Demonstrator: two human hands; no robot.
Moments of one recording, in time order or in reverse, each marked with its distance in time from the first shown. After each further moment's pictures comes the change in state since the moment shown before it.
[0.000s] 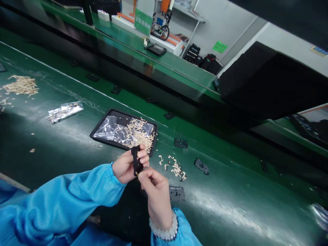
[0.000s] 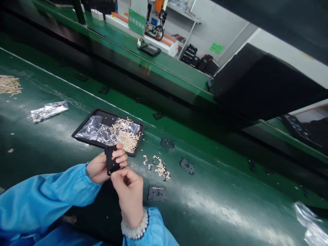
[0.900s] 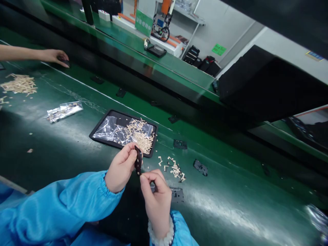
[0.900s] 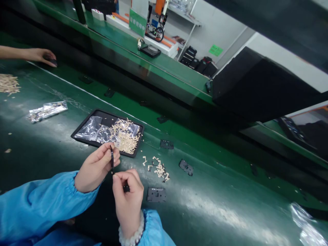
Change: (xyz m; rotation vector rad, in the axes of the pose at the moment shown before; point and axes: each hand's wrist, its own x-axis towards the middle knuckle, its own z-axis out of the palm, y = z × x) left_hand -0.015 -0.001 0.009 0.503 0.218 0.328; right_hand -0.008 0.002 -0.006 -0.454 0.104 -0.432
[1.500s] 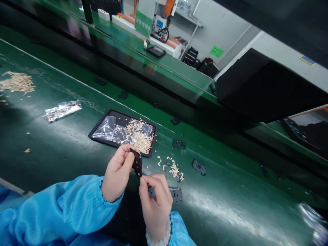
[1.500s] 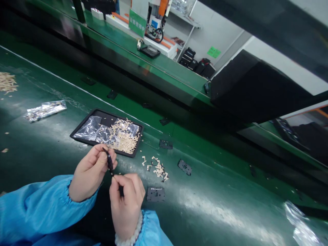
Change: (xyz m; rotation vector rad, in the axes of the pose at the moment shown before) left_hand -0.012 -0.007 -0.006 0.127 0.077 0.183; right_hand -0.009 -0.005 0.002 -0.280 0.129 -0.304
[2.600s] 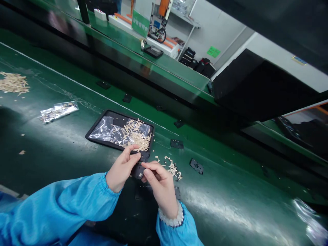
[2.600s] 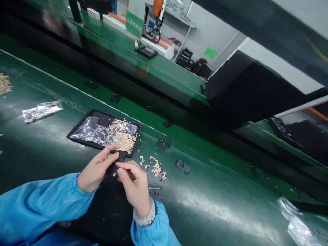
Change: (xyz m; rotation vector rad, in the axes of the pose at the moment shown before) left_hand 0.013 0.002 0.008 0.058 -0.002 -0.389; right_hand 0.030 0.028 -0.011 0.626 -0.326 0.425
